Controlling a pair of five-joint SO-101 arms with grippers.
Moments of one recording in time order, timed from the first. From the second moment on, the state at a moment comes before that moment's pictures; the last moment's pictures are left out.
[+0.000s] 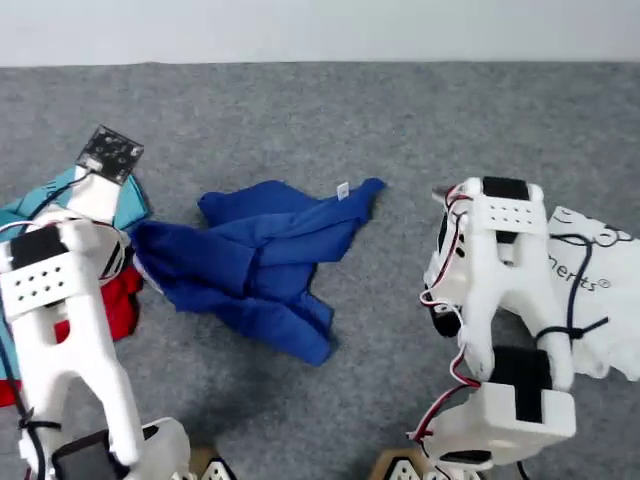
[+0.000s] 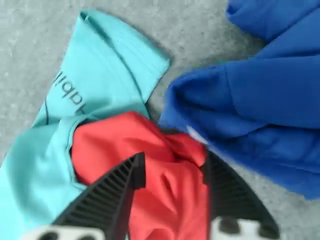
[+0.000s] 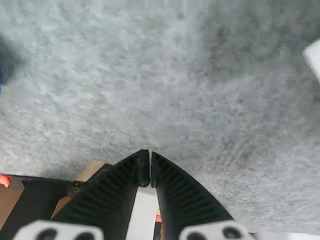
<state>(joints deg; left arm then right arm) -25.7 -19.7 28.1 66.0 -35.8 3.1 3.6 11.8 100.5 13.8</state>
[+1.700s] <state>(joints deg) 0.1 3.2 -1.5 86.7 -42.1 2.3 3.6 8.1 100.5 13.8</state>
